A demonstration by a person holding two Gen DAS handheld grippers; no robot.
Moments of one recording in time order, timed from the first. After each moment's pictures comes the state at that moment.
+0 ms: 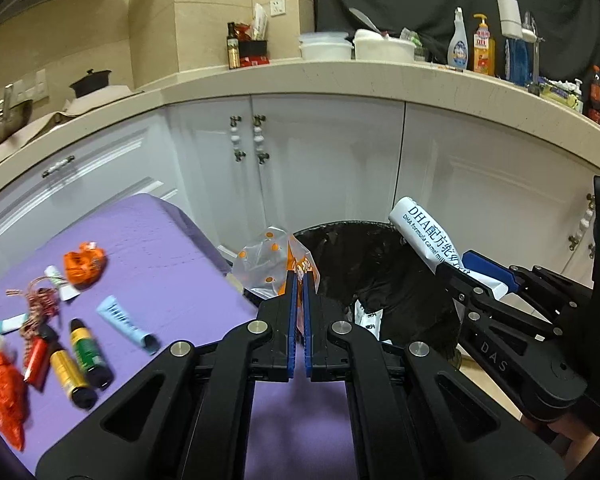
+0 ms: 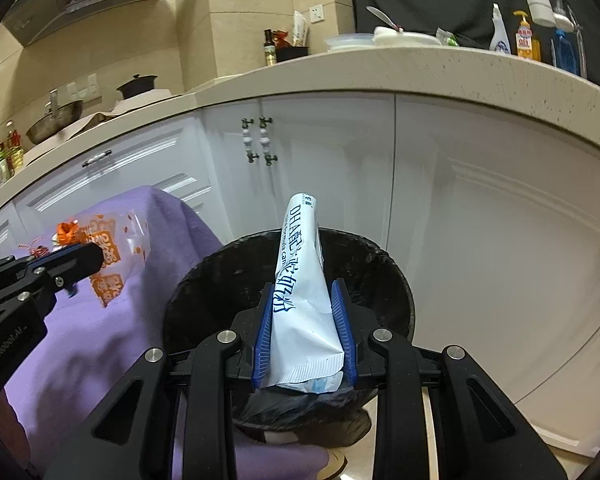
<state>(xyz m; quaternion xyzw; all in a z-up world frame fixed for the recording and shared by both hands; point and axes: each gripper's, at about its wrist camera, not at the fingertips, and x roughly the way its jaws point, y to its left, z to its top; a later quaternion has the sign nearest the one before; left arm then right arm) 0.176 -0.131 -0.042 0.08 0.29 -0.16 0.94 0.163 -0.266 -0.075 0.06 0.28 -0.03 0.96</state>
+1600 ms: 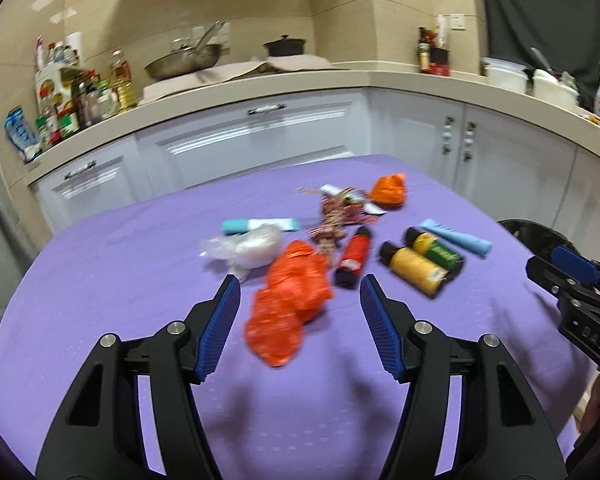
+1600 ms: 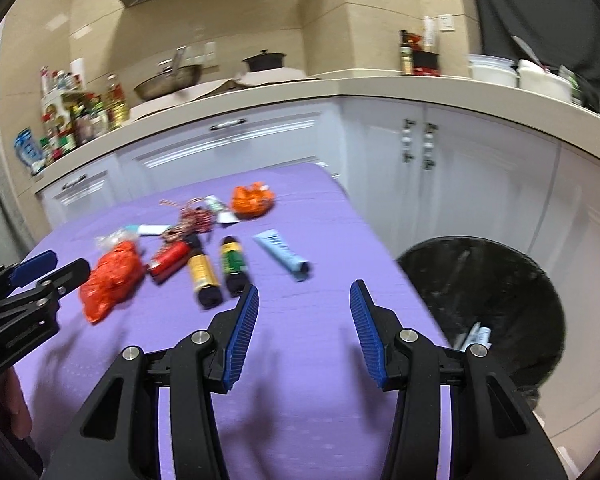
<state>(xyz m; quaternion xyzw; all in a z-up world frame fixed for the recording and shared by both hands) 0.082 0.113 -0.025 0.02 0.29 0.11 0.95 0.132 -0.082 -0.044 0.01 0.29 0.15 0.94</state>
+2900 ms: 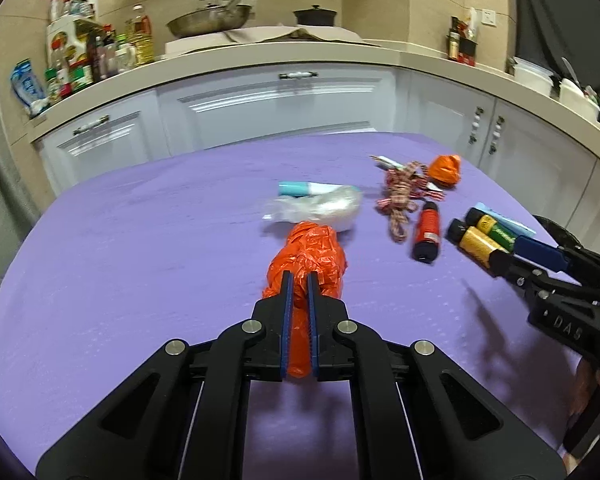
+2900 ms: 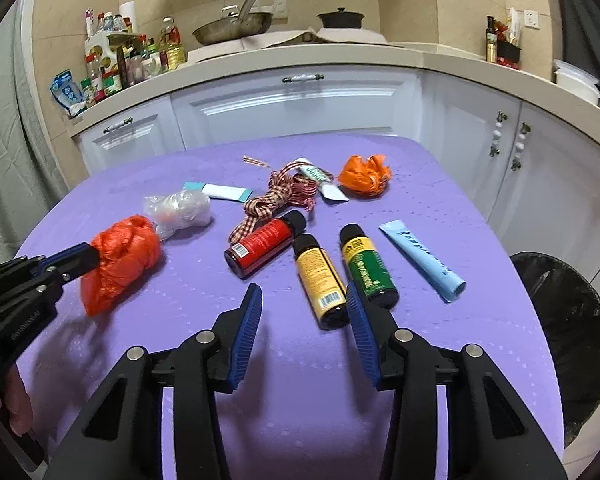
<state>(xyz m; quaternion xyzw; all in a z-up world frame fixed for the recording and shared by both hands) 0.072 0.186 -0.039 -0.03 0.34 0.12 0.93 0.162 0.010 -0.050 -0.05 0.35 0.23 0.91</state>
